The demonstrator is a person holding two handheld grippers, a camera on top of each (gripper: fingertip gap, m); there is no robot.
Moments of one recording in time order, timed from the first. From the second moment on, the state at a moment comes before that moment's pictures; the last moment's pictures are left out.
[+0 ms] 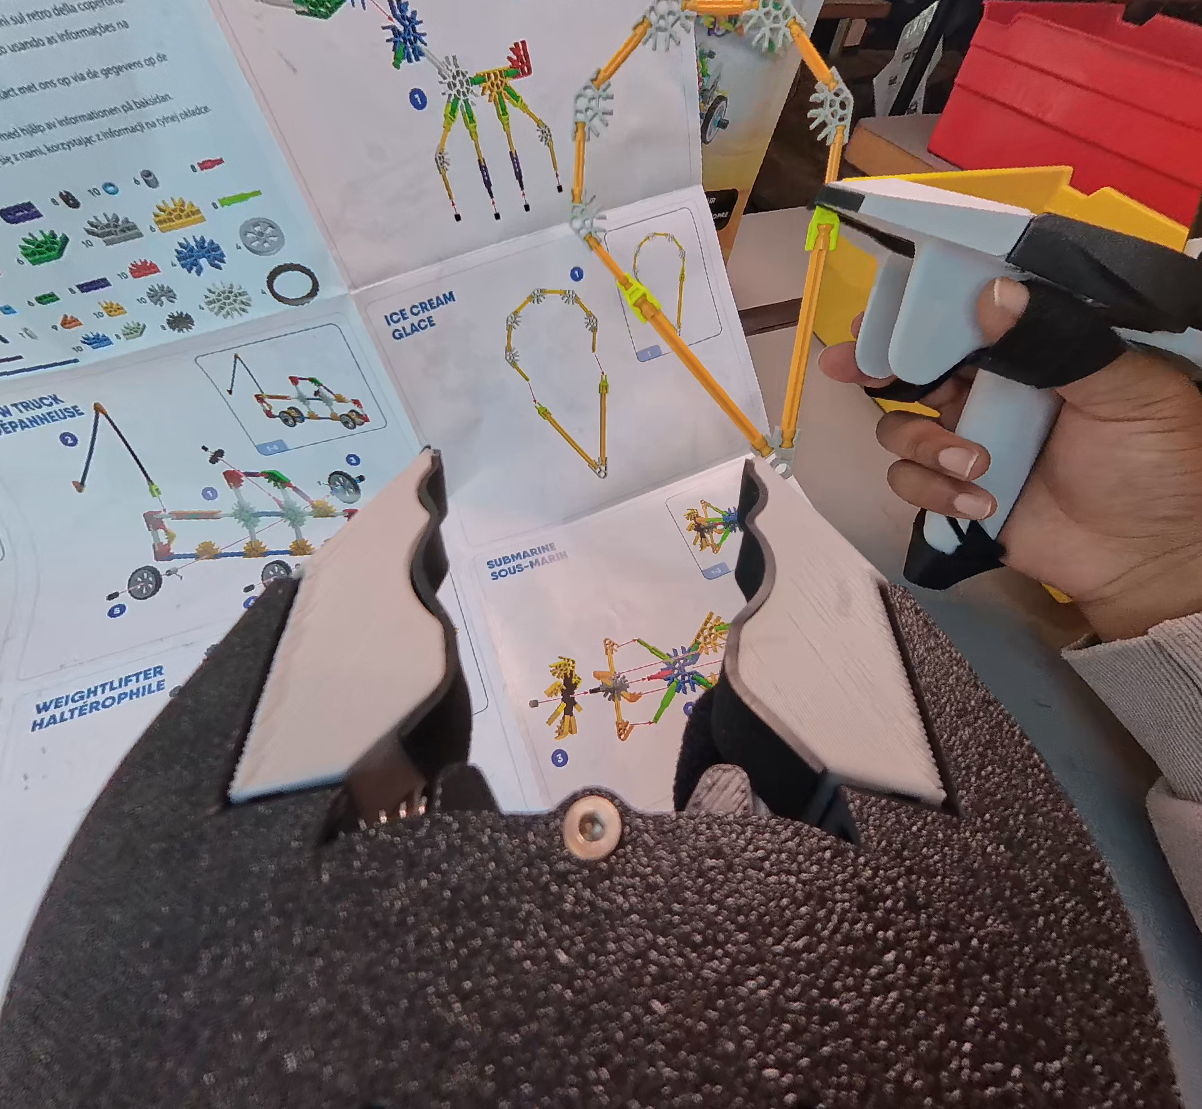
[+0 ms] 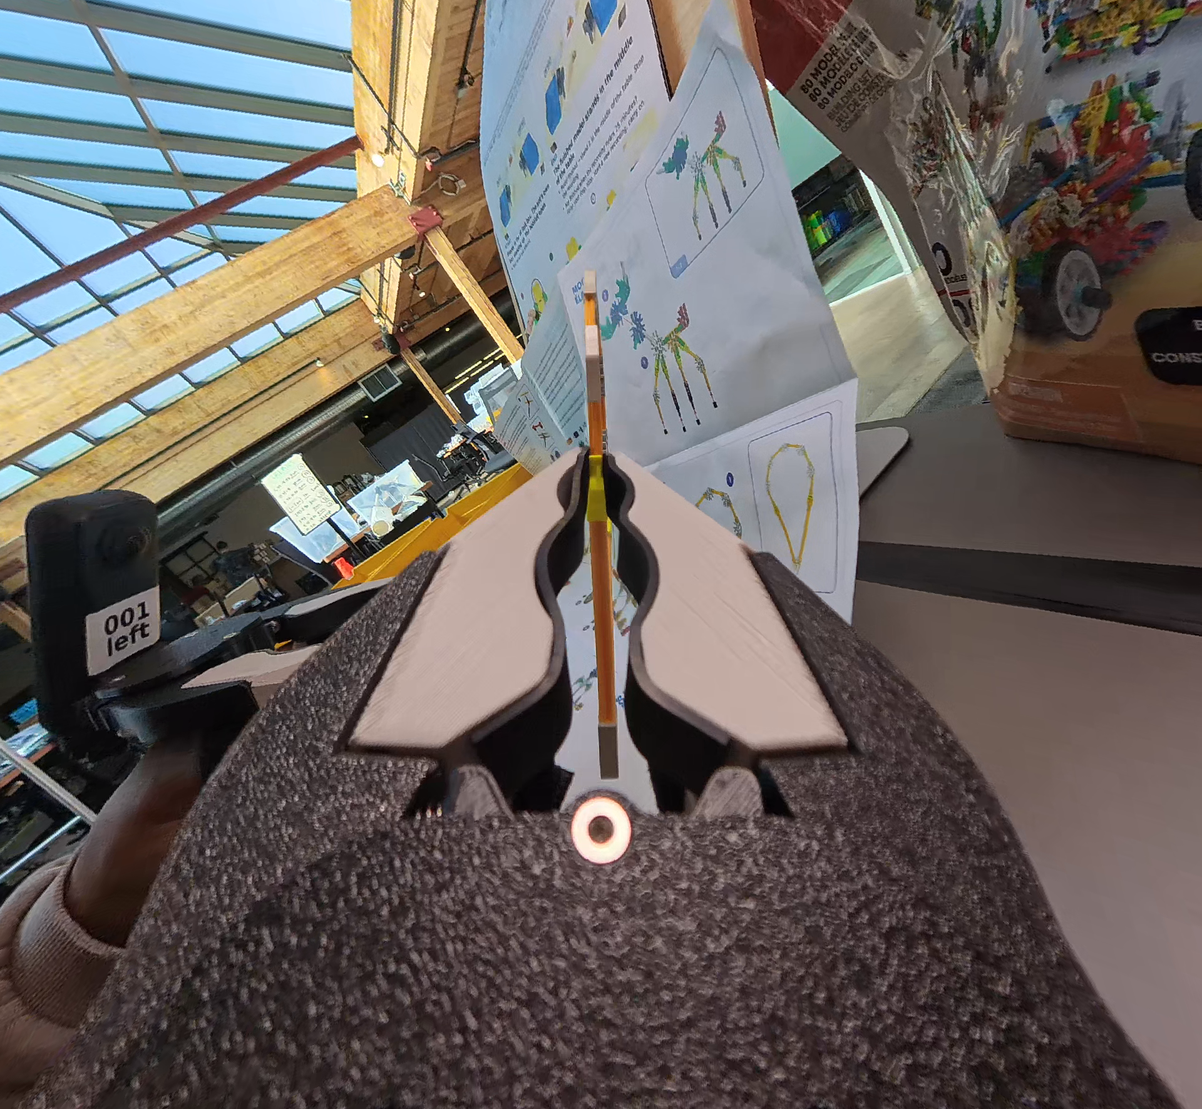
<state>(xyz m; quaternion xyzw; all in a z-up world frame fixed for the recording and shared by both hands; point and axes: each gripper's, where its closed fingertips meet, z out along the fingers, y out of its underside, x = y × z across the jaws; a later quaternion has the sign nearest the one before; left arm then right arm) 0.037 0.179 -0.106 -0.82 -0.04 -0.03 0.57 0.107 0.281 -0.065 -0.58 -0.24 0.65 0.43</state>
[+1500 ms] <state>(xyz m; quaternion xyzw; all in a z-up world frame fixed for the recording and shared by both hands) -0.013 -0.012 -0.195 -0.83 0.17 -0.40 0.34 0.047 -0.026 -0.194 -0.60 -0.62 0.50 0.09</state>
